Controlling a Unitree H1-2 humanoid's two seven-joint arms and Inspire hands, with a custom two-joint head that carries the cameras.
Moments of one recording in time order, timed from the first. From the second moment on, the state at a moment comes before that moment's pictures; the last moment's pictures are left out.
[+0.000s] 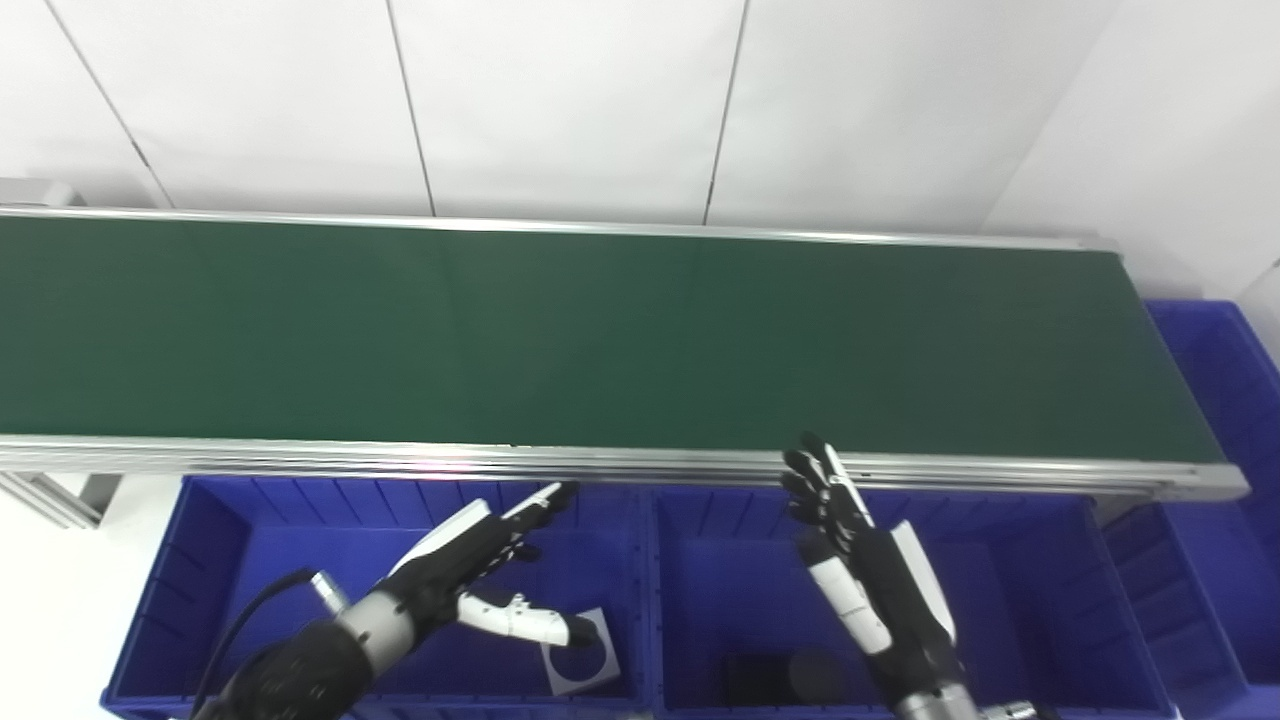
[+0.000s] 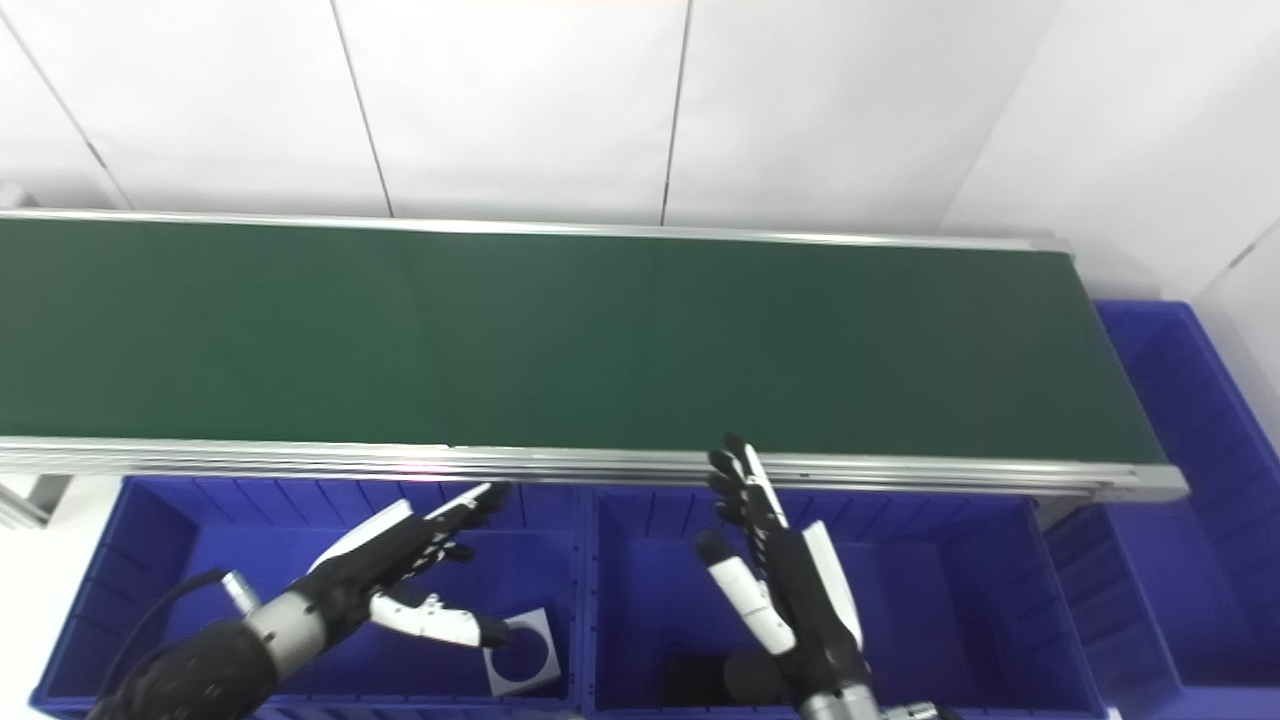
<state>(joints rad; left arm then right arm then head) 0.16 0.22 -0.24 -0.30 0.21 0.30 -0.50 0.41 -0.07 0.17 -0.43 -0.19 0.10 0.11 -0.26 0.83</state>
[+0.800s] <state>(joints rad) 0.27 0.06 -0.12 -0.37 -0.13 0.15 -0.28 0.40 -0.07 0.19 -0.42 -0.14 0.12 0.12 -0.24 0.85</state>
